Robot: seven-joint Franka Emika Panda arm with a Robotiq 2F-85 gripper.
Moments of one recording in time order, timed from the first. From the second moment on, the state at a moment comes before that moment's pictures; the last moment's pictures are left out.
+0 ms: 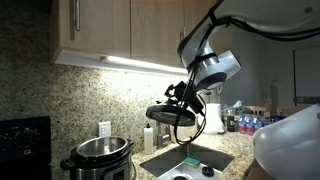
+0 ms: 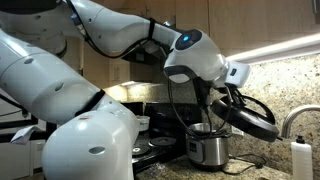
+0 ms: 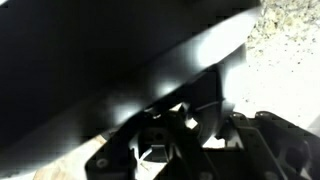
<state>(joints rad) -0.61 -0.86 0.49 -2.80 1.70 2.74 -0.41</state>
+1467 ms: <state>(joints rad) -0.45 -0.82 0.41 -2.78 1.77 2.56 -0.41</state>
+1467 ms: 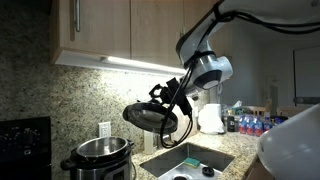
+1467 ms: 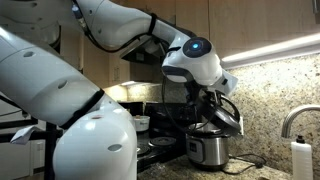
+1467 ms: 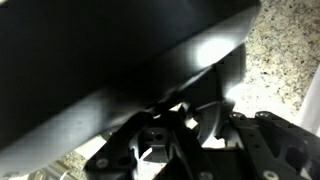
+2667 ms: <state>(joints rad) -0.48 -0.71 0.59 -2.68 1.94 2.66 -0.46</state>
